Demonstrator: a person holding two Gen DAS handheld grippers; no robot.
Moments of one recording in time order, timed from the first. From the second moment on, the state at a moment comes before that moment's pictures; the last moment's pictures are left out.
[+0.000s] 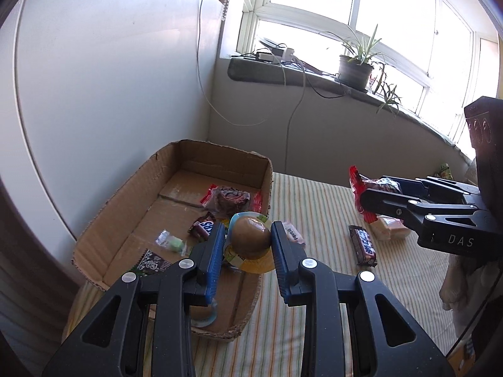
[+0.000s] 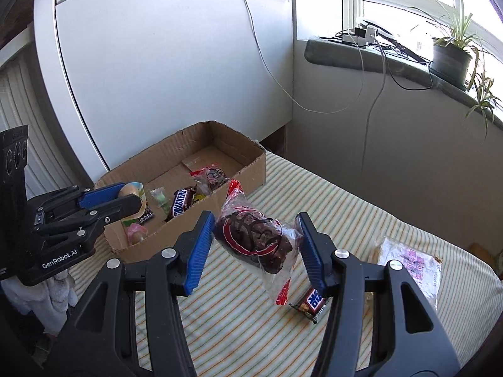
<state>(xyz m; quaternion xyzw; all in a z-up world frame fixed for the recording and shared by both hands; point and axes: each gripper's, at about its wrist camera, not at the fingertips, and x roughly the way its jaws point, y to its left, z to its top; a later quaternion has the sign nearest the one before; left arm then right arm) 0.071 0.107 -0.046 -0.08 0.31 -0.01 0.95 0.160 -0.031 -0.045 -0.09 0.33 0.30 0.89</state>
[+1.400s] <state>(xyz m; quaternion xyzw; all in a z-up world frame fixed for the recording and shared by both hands) 0.090 0.156 -0.069 -0.09 0.33 0.04 0.94 0.224 0.091 -0.089 -0.11 0.37 0.37 0.85</state>
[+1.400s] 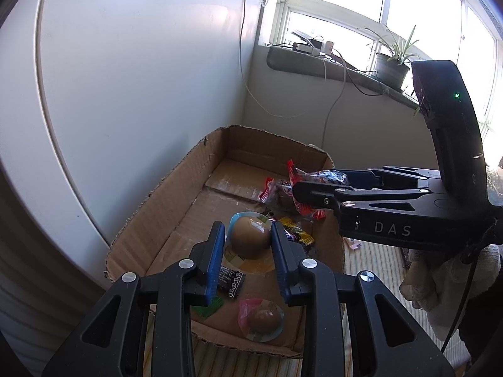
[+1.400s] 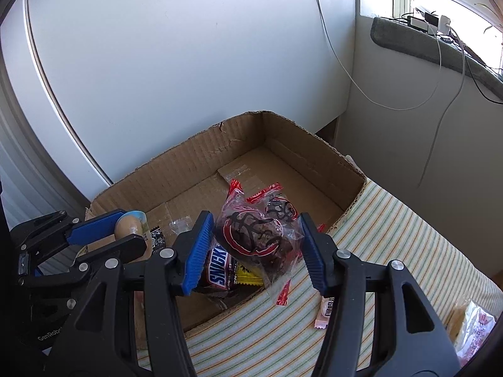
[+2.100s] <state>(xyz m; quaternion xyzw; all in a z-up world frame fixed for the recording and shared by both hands) 0.091 0.155 -0.070 -0.09 0.33 0.05 0.94 0.224 0.097 -0.089 -0.12 0.36 0.35 0.86</state>
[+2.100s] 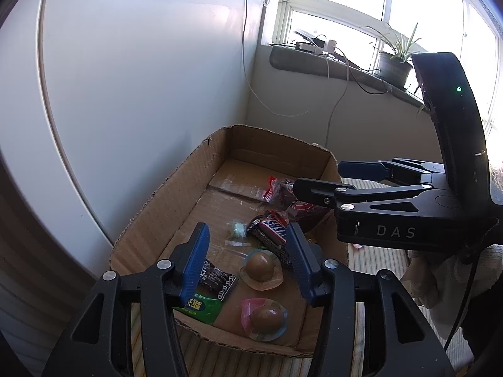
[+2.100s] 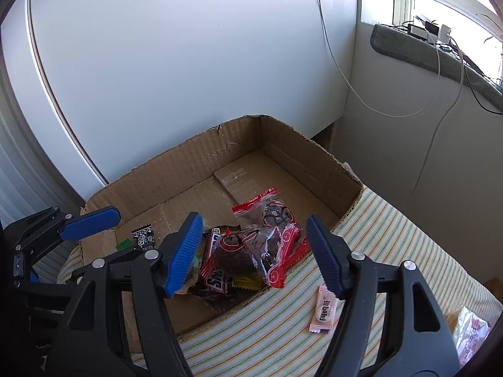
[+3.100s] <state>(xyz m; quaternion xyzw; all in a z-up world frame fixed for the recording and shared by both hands) 0.083 0.139 -0.062 -0.06 0.34 0.08 0.94 0.207 0.042 -0.060 -0.10 0.33 0.32 0.88</state>
